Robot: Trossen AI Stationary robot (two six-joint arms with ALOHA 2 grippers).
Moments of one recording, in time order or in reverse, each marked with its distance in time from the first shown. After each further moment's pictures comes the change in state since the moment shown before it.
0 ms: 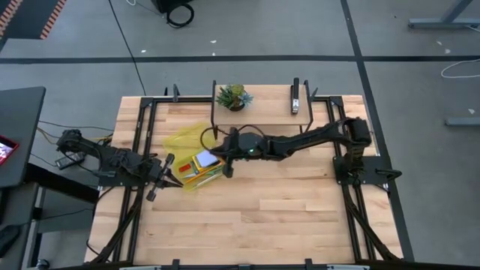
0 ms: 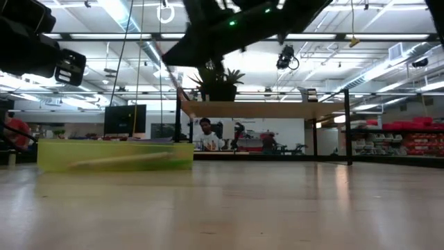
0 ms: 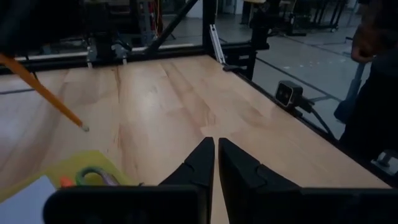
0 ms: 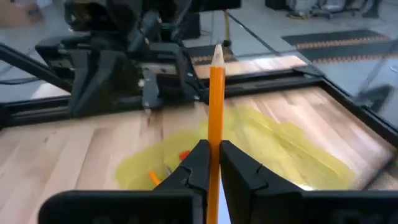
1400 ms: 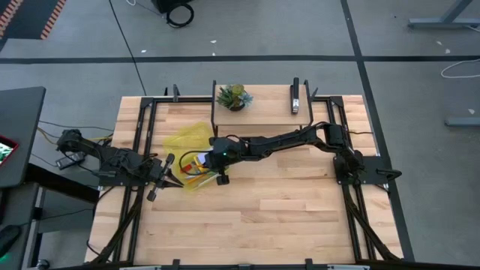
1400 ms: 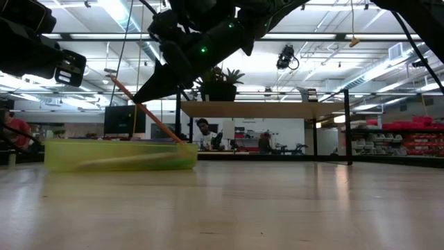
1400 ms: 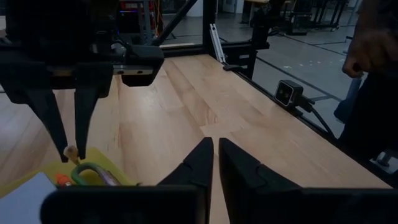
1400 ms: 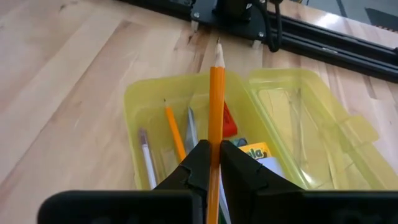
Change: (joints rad) left arm 0.001 0.010 0.002 0.002 0.002 0.000; right arm -0.010 0.265 0.373 -0.431 -0.196 -0.360
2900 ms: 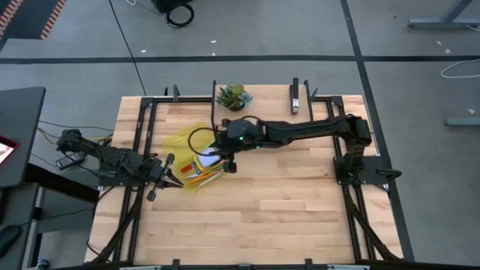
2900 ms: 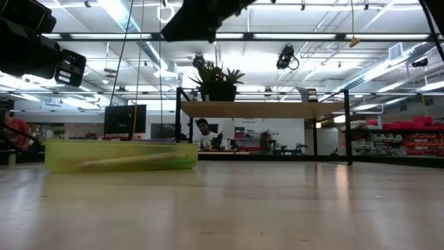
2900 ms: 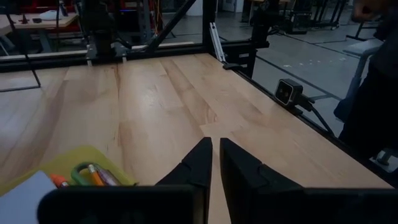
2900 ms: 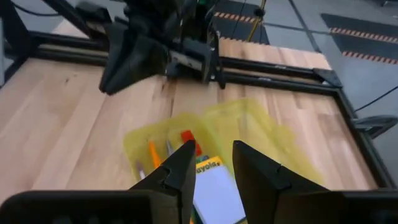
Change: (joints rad) left arm 0.000 0.000 0.002 -0.006 0.000 0.000; right arm -0.005 -0.275 0.000 -0.178 0.080 0.135
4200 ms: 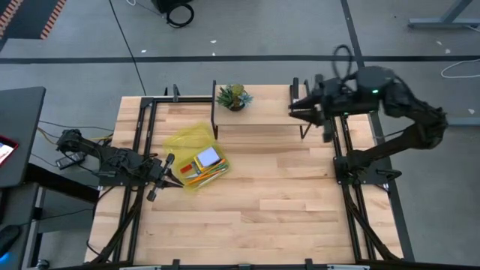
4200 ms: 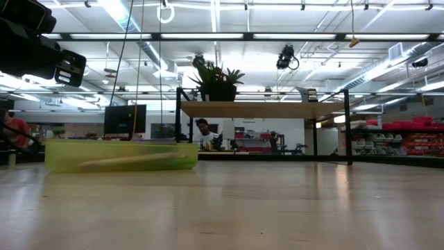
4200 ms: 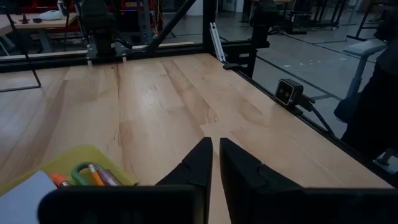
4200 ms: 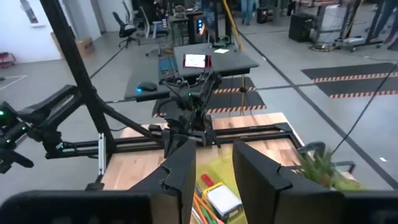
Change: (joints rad) left arm 0.000 0.000 -0.001 0.000 0.000 0.000; right arm -0.041 -0.776 0.000 -0.446 -0.068 0.210
